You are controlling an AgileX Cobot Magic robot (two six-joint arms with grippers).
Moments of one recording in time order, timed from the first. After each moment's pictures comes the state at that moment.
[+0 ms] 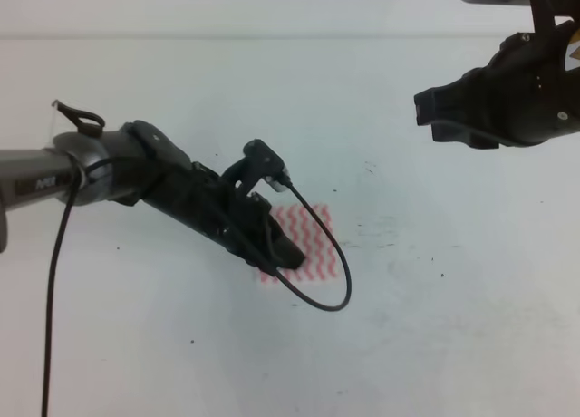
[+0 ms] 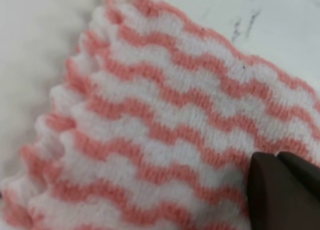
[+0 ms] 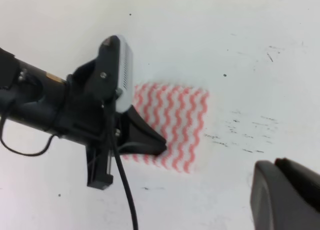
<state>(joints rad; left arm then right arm) -0.37 2.10 -1.37 -0.93 0.86 1.43 0.51 1.37 -1.37 0.09 0.87 0.26</state>
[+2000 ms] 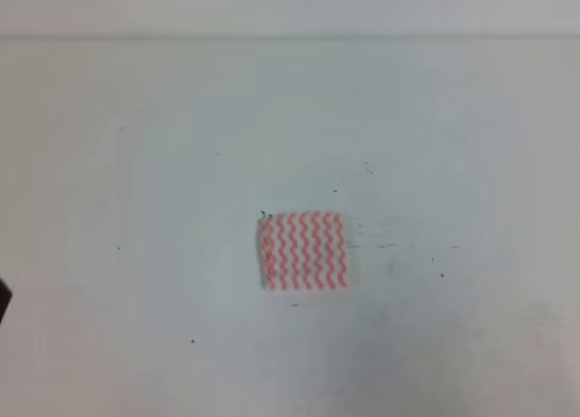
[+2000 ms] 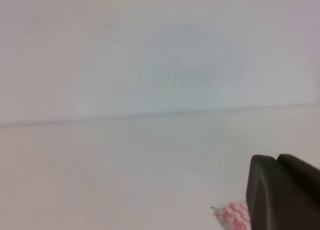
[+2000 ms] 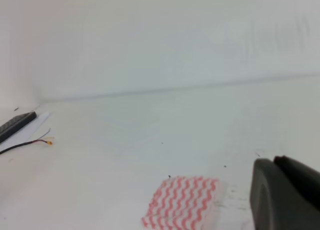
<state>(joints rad) -0.40 0.31 -0.21 -1.70 -0.01 1.72 0.51 0.25 -0.30 0.08 0.19 0.26</state>
